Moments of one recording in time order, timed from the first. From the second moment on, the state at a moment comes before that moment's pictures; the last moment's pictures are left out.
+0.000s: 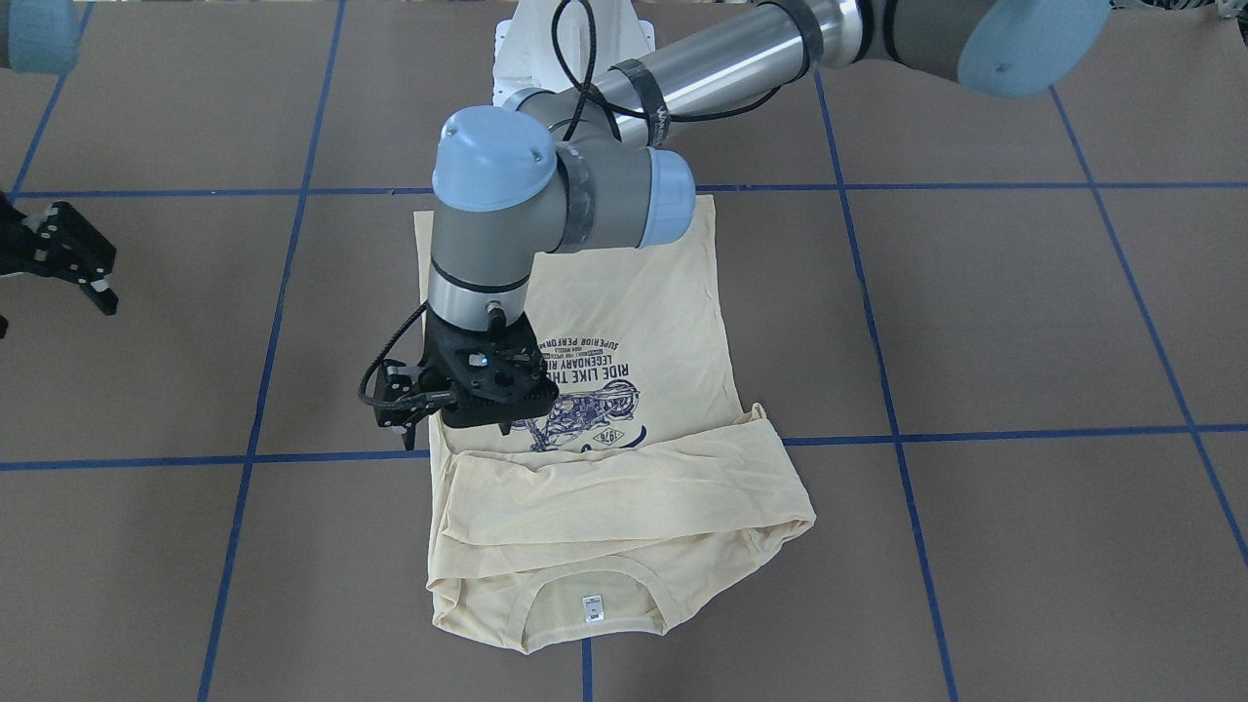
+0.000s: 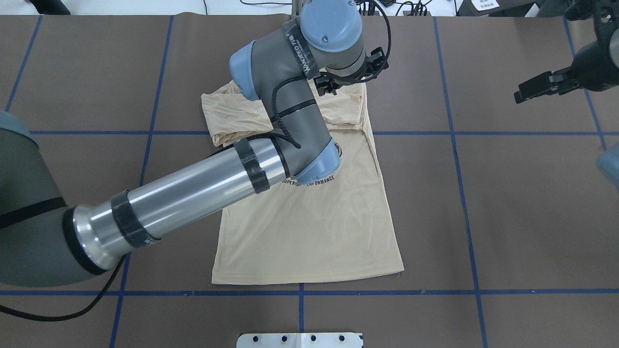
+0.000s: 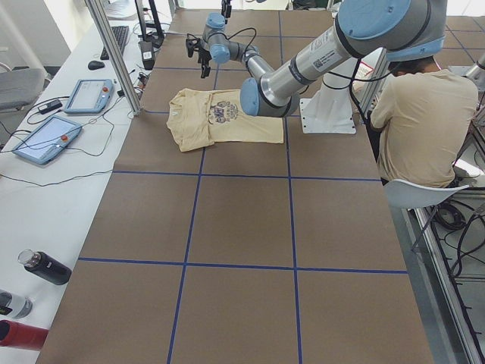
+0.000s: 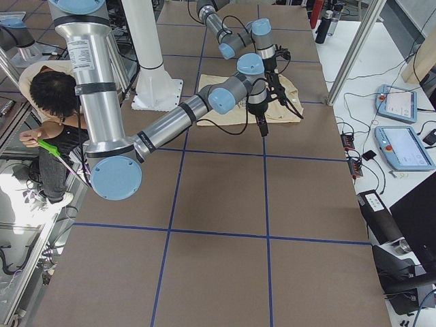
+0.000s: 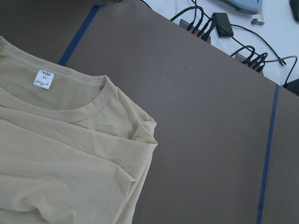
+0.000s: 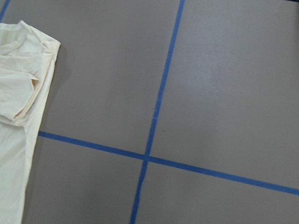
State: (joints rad) left arm -0.64 -2.69 -1.16 -1.94 -1.79 -1.46; right arm 1.08 -1.40 2.01 -1.43 2.12 0.64
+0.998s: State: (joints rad) left arm -0.57 -1.79 -2.11 -1.85 -1.78 -1.27; right arm 0.36 -1.36 2.22 -1.49 1.51 1.32
